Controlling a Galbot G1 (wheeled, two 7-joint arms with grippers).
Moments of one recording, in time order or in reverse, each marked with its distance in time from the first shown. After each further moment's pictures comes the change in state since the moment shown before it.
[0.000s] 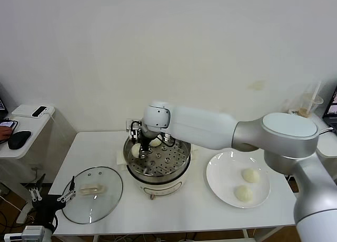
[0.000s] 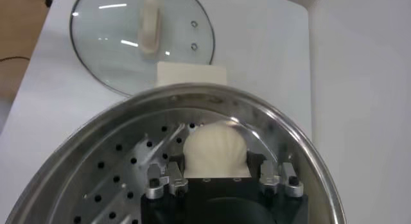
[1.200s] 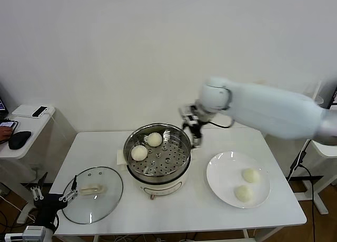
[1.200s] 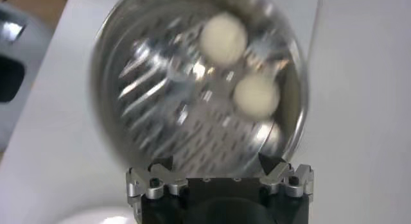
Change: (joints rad) left arm 0.014 0.015 0.015 -0.021 0.003 -0.001 0.001; right arm 0.195 -0.621 -0.037 0.406 -0.285 0.206 -0.341
